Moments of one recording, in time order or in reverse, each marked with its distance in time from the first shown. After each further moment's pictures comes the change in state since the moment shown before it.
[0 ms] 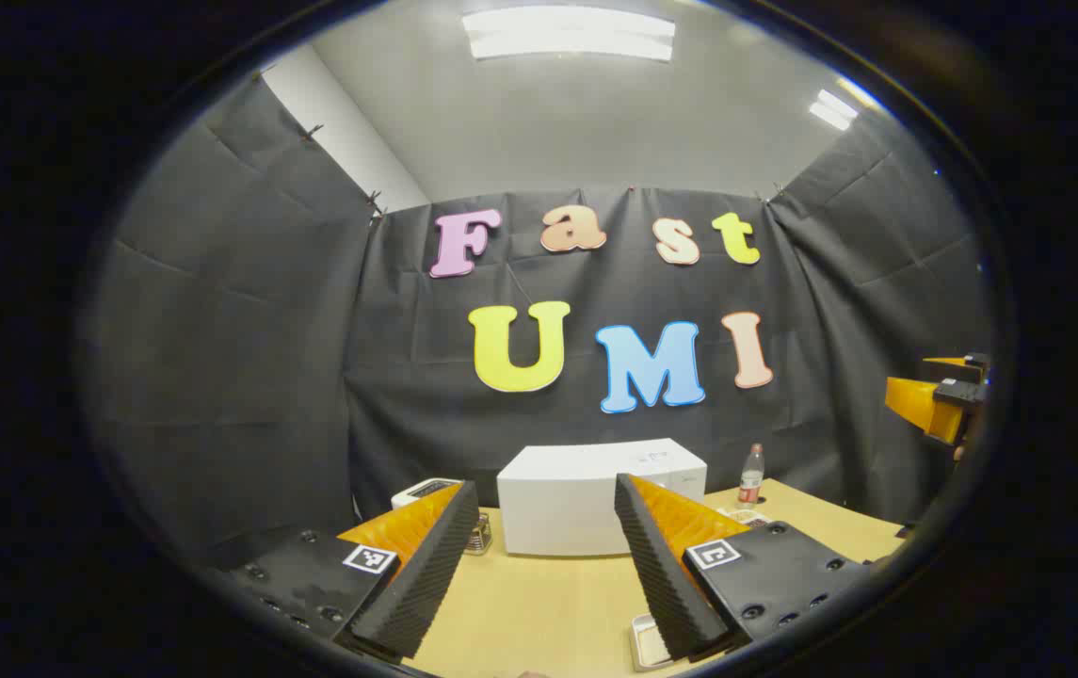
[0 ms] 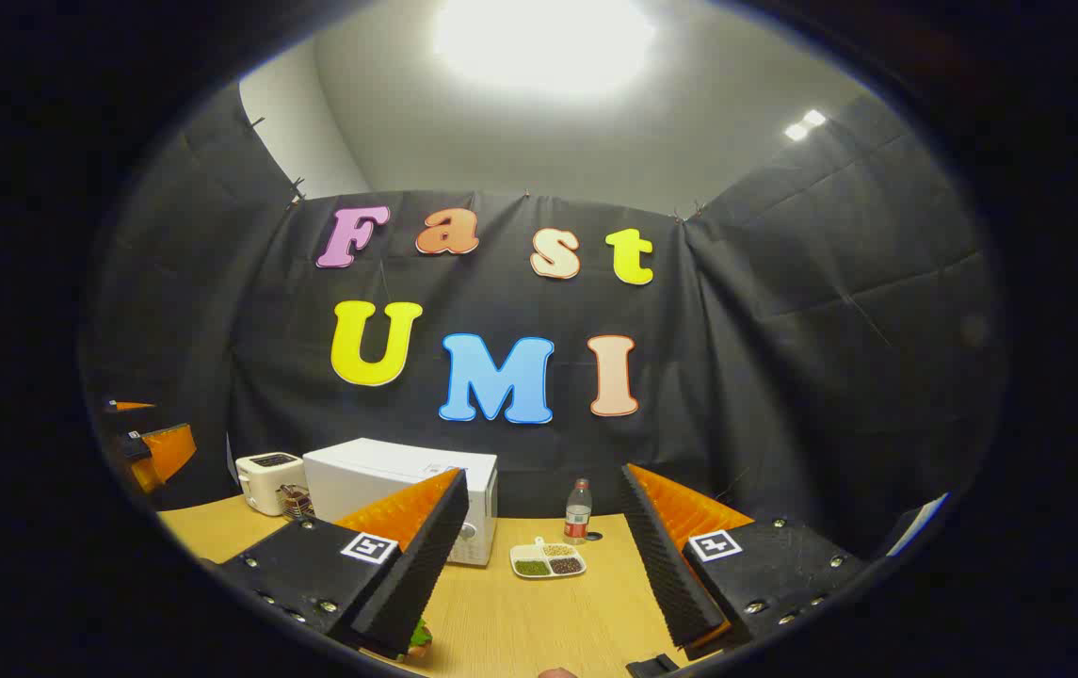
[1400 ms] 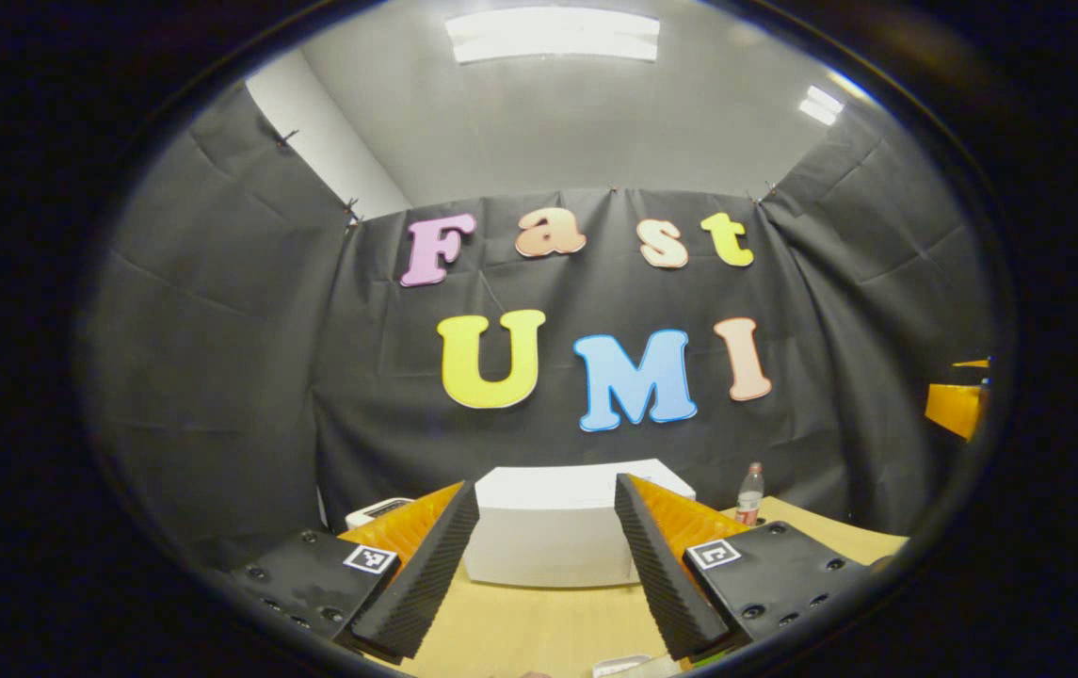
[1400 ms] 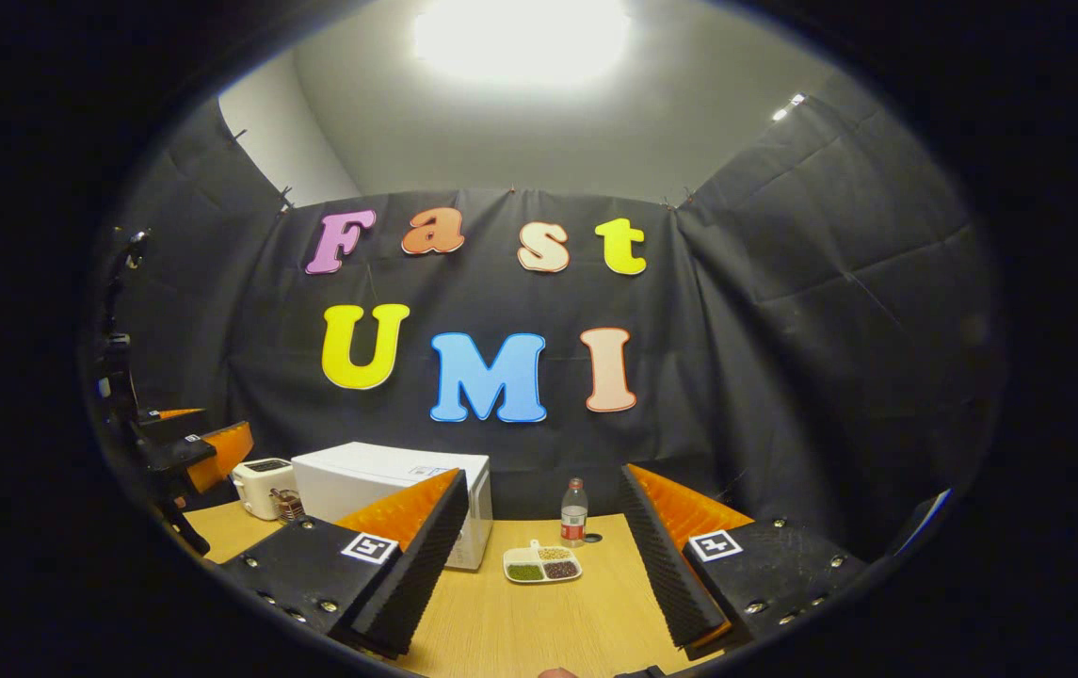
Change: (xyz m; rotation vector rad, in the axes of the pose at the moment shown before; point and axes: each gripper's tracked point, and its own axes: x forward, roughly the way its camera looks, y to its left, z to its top) left arm 0.113 -0.075 -0.007 -0.006 -0.041 -0.048; right arm 0.035 -0.040 -0.017 0.049 0.016 -0.013
